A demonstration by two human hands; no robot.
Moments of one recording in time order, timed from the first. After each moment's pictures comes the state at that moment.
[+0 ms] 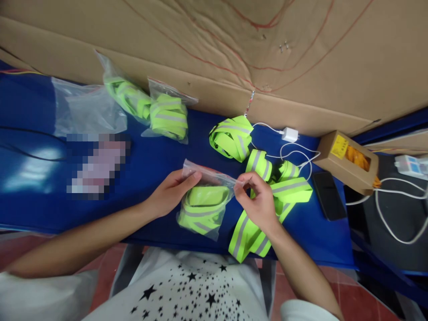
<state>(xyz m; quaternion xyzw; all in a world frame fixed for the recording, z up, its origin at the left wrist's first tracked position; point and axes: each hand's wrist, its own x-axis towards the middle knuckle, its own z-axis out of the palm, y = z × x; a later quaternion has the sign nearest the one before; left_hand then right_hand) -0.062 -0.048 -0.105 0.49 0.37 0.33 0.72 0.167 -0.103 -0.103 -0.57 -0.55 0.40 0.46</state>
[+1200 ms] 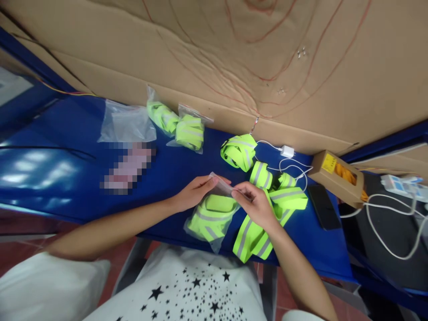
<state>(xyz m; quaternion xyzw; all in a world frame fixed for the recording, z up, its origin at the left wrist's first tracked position) -0.059 -0.046 -0.126 0.60 0.31 0.33 0.66 0.167 -0.102 -0.107 -0.54 -0.59 0.47 0.37</state>
